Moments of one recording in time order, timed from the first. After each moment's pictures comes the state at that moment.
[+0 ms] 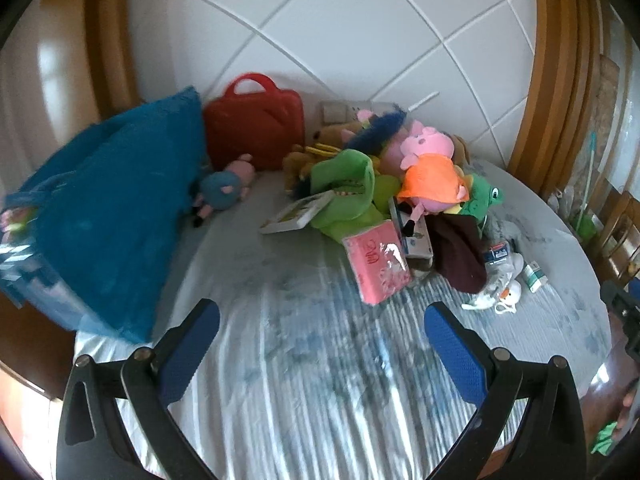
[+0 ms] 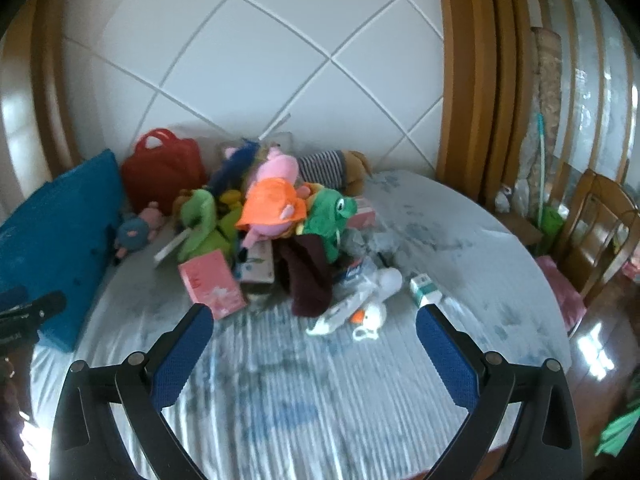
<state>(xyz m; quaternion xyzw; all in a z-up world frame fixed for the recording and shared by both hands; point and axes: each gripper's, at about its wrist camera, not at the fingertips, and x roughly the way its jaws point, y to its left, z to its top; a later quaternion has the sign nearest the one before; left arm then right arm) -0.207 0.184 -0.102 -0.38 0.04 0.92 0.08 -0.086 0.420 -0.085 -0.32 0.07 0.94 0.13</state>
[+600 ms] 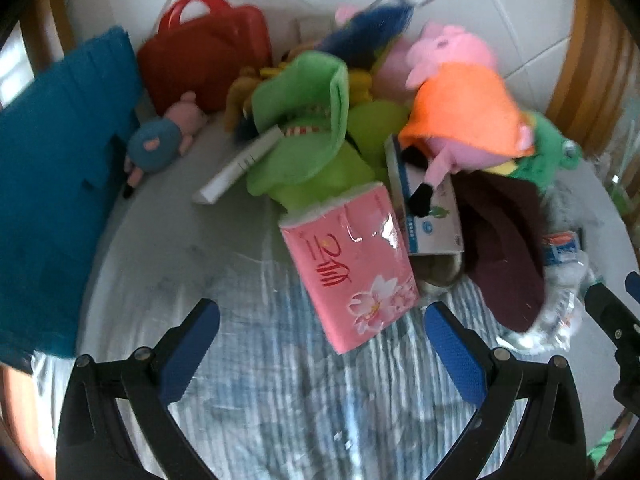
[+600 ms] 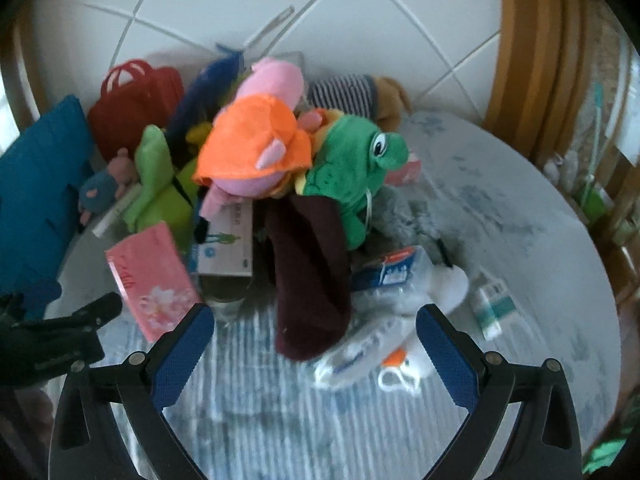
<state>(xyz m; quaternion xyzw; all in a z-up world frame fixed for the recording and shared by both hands) -0.351 0.281 -0.230 -0.48 0.05 0.88 0.04 -0.254 0.470 -0.200 -0.42 0.07 0.90 0.07</state>
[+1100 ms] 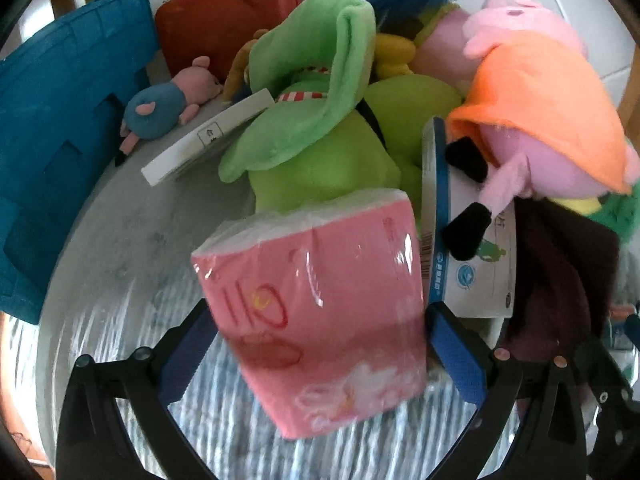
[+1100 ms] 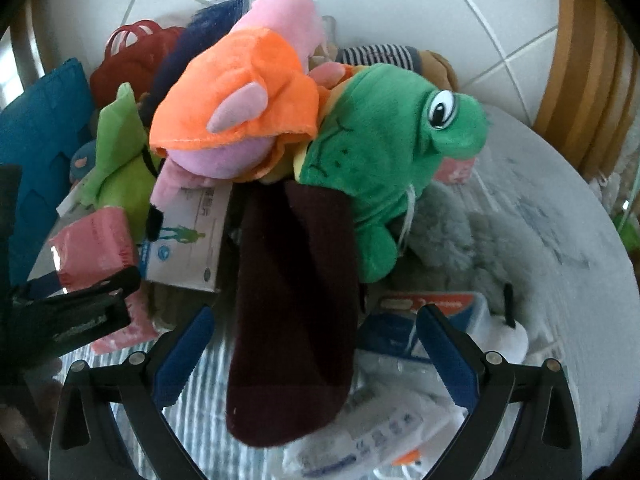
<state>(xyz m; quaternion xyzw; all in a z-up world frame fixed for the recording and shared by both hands) -0.402 0.310 -0.286 -0.47 0.00 0.88 -0.05 -0.327 0.492 -0.263 -0.45 0.04 0.89 0.01</state>
